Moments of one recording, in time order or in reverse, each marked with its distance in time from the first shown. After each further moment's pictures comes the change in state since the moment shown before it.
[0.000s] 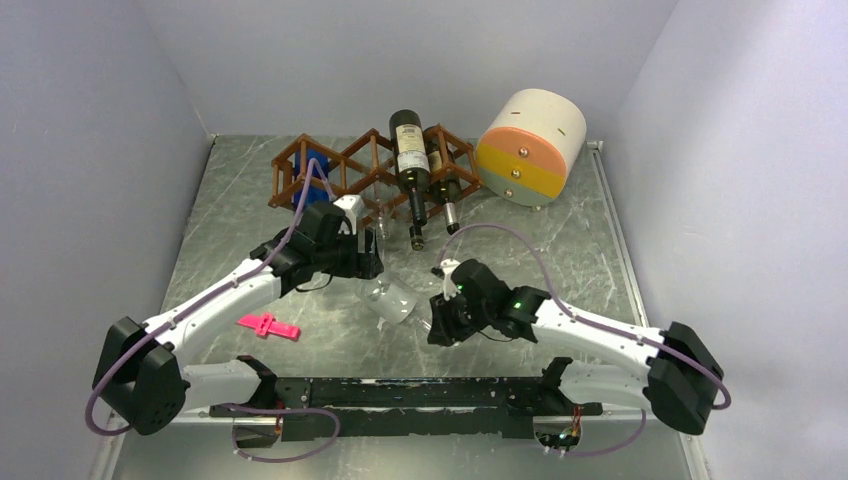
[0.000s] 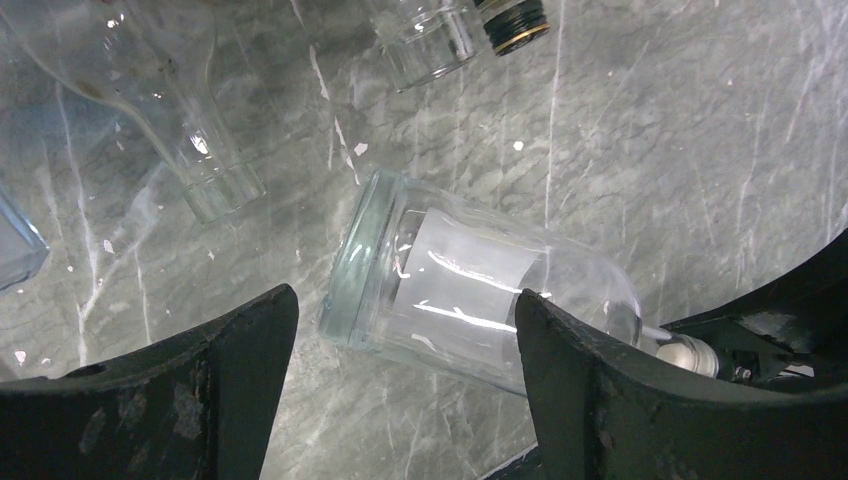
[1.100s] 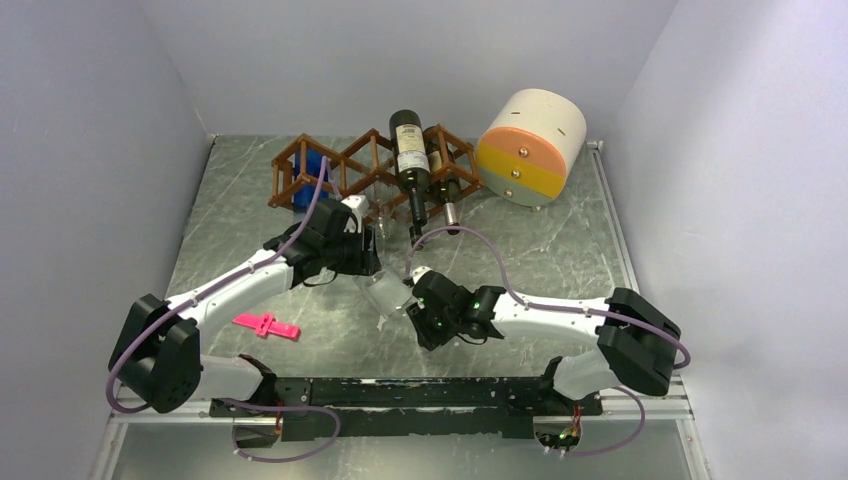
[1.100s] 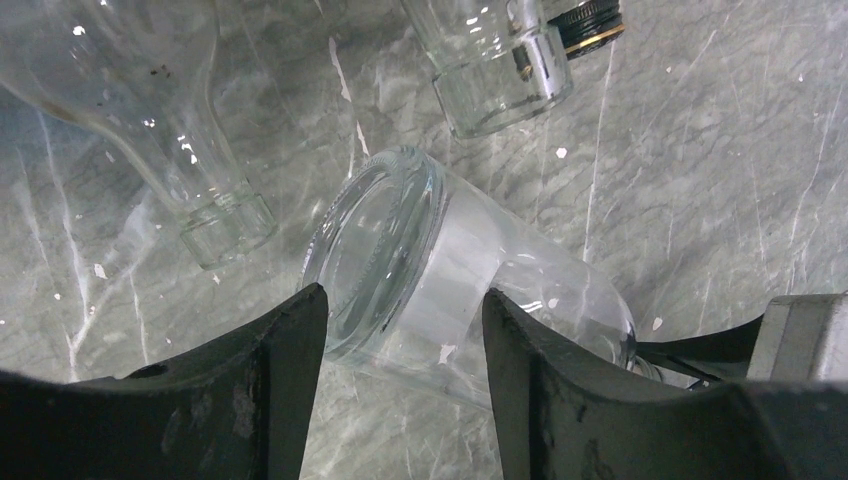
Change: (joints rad) left arm 0.013 0.126 0.002 0.060 0.019 0.019; right arm 0.176 0.298 0.115 0.017 0.256 -0.032
